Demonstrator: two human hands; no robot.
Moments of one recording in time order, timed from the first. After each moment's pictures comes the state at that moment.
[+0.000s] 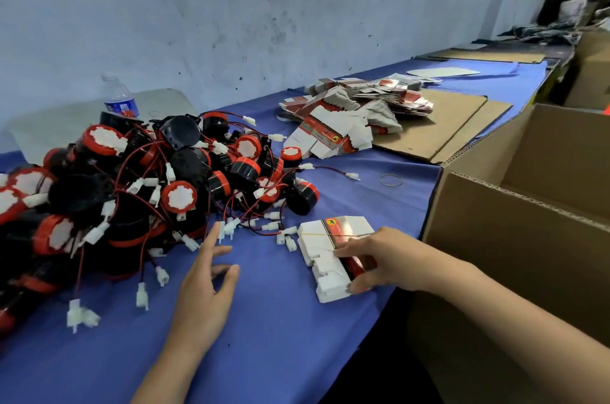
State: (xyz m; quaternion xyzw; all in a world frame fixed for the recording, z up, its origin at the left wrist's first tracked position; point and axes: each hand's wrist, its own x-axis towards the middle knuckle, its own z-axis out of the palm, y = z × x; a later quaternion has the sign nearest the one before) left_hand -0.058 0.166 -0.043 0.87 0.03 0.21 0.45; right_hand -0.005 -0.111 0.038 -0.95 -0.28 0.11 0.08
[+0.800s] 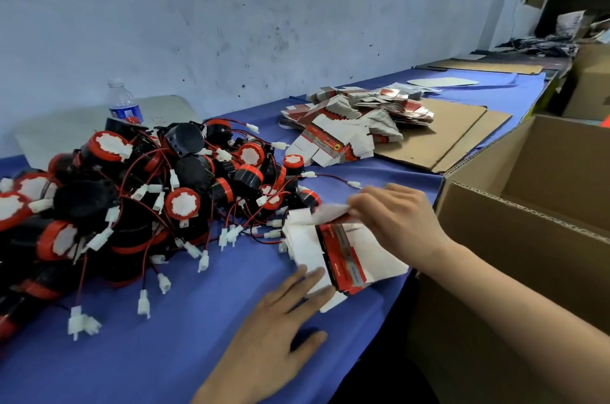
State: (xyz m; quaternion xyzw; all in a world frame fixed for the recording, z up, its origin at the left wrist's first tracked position) left_hand -0.074 0.112 -0.045 0.93 -0.29 0.09 0.22; right_hand 0.003 -0.105 0.069 -0.78 -0.43 -0.44 0.08
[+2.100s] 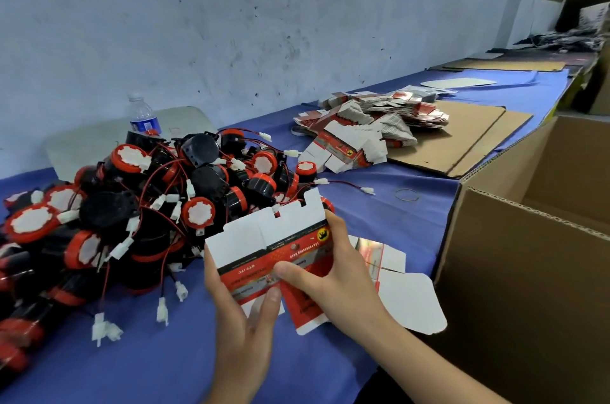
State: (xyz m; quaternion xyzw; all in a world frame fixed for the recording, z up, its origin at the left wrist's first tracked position) left_hand -0.090 0.112 -0.020 0.68 -0.08 0.33 0.65; right_hand -0.052 -0.014 0.032 -0.78 -0.17 -0.05 0.60
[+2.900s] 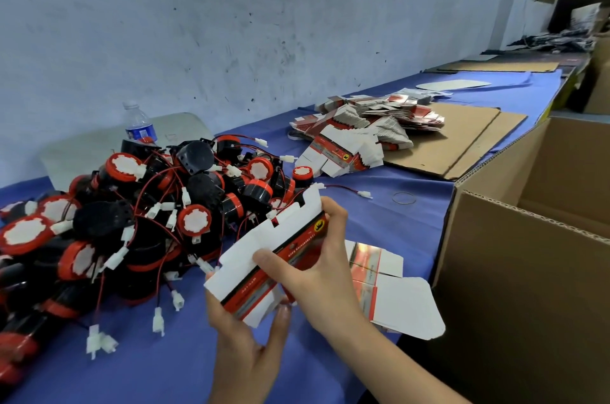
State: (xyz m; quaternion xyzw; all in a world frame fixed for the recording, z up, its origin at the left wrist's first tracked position) left_hand -0.088 0.107 -0.027 0.74 -0.11 0.41 0.52; right_hand -0.053 0.009 0.046 -0.70 -0.16 -0.11 0.69
